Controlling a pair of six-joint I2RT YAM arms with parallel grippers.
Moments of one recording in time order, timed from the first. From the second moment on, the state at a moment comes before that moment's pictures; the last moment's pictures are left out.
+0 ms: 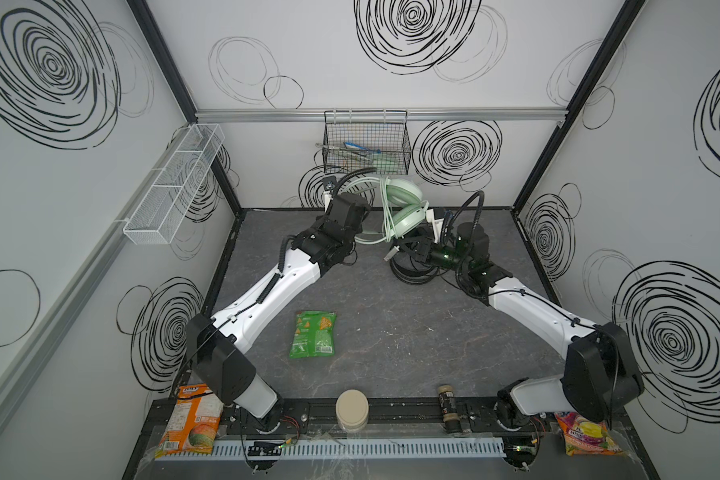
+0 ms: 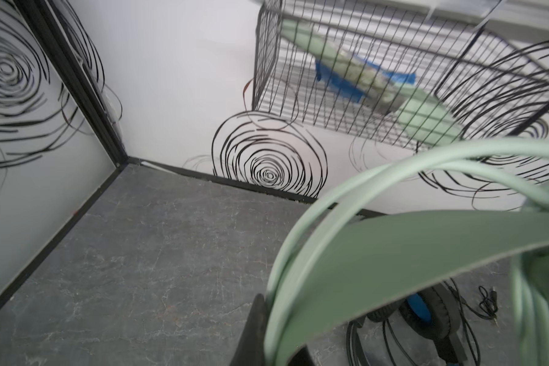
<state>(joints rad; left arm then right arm) -0.56 1.56 1.53 -0.51 -0.64 -0.53 0.47 1.43 0.96 0.25 -0.58 0.75</state>
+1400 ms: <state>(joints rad) -0.26 2.01 1.34 -0.27 -0.32 -0.68 0.53 2.22 1.34 0.25 -0.66 1.00</state>
